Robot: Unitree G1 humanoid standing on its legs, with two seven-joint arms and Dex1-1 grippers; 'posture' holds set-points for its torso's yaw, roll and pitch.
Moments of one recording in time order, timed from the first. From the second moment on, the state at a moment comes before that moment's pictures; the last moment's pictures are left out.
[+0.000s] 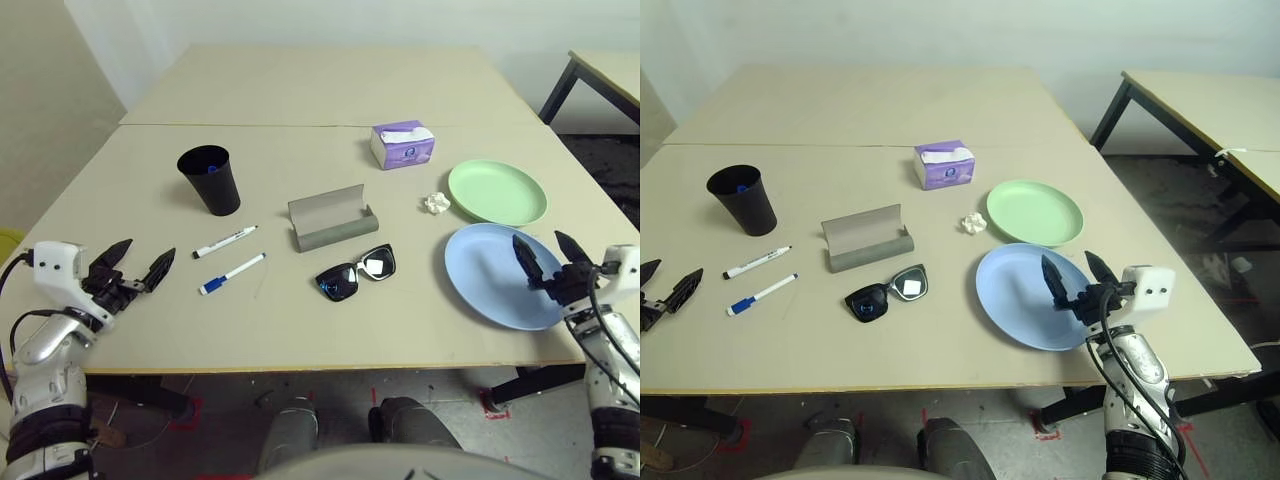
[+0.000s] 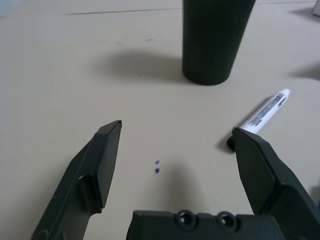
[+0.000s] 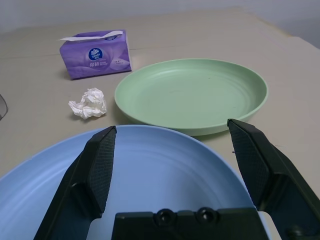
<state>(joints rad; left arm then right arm) -0.04 0.66 0.50 0.56 -0.40 -0.18 -0.79 -0.03 -0.39 -0.38 0.27 0.41 -0.18 0.58</state>
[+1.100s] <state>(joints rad) -0.16 0.68 0.37 0.62 -0.47 -0.17 -1.24 -0.08 -0.46 -0.40 0.36 0.41 -0.20 0.62</state>
